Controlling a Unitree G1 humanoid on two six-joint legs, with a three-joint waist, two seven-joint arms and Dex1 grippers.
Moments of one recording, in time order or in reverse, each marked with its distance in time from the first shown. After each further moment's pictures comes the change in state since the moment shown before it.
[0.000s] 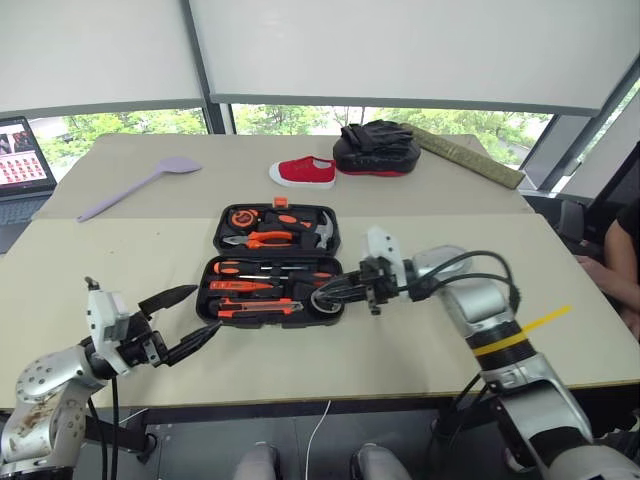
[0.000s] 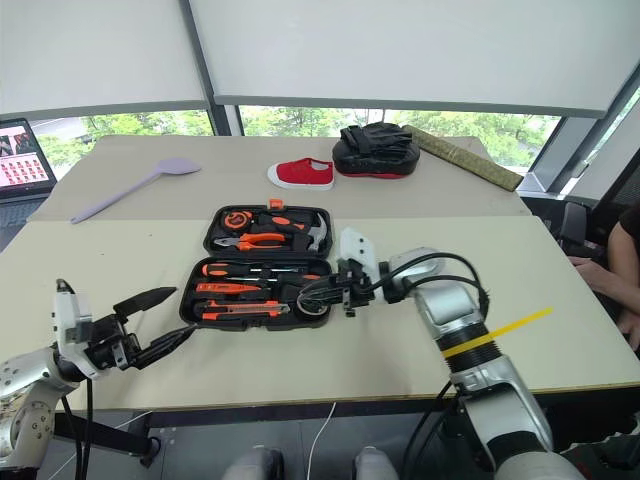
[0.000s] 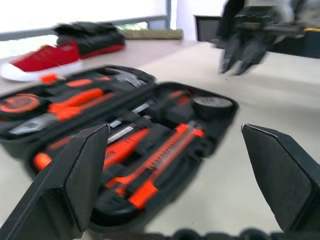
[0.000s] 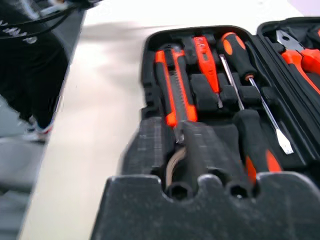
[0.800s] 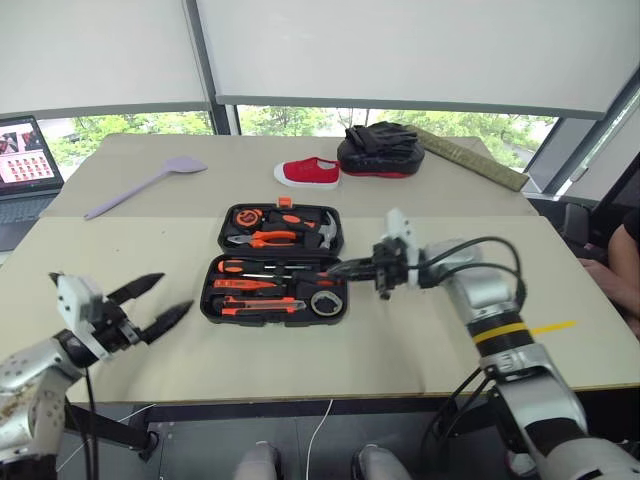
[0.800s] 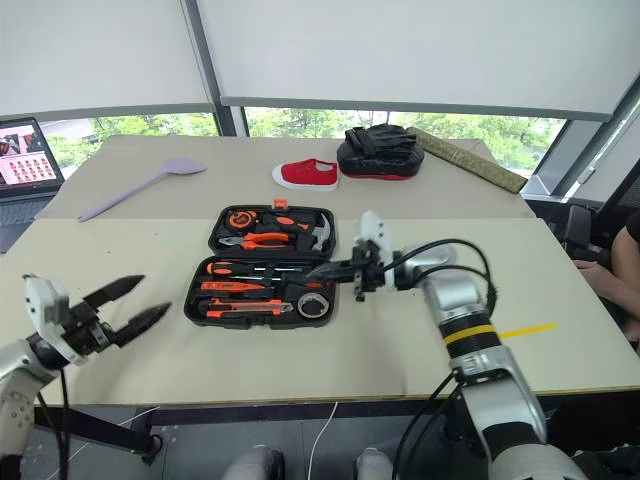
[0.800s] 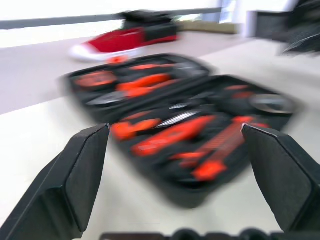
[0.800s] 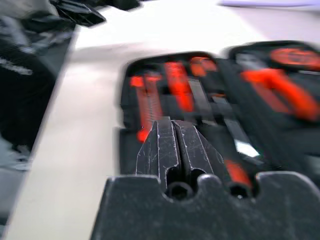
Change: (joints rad) left arm -0.132 0.083 0.097 0.209 0.044 0.098 0.190; right arm -0.096 -0.082 -0.146 0.190 0.042 -0.083 0.010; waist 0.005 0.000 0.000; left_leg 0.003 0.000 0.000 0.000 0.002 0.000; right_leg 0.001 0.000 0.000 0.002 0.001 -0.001
